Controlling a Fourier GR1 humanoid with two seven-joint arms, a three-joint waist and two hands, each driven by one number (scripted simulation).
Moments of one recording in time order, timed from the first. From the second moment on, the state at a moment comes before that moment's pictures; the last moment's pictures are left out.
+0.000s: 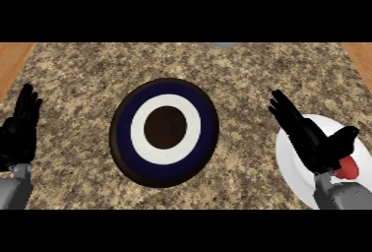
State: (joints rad) left arm -0.15 0.47 0.00 -1.34 0.22 0.32 -0.07; right arm -0.14 -0.37 0.23 -1.58 -0.34 -0.04 0.14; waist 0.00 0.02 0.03
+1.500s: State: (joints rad) left arm 0.09 0.51 -0.11 -1.46 0.06 0.22 -0.16; right arm 0.50 -0.53 -0.42 -1.78 -0.29 0.26 -0.52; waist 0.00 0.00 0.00
